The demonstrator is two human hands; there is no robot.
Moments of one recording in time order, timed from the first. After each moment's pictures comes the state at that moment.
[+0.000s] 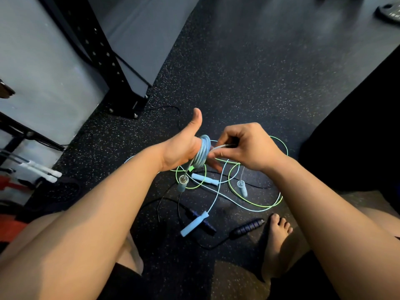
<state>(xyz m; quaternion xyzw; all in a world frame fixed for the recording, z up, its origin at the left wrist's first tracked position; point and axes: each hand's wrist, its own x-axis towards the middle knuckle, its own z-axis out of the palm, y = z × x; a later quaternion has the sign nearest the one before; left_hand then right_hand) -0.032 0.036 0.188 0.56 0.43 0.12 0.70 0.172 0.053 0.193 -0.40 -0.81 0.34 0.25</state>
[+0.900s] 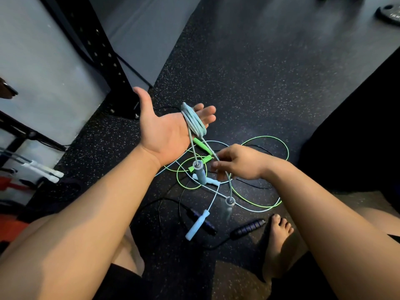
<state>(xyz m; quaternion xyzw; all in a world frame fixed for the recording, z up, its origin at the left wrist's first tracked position) -0.045 0.032 0.213 0.24 0.29 0.51 0.77 0.166 0.054 0.164 -0.42 -0.77 0.48 -0.01</state>
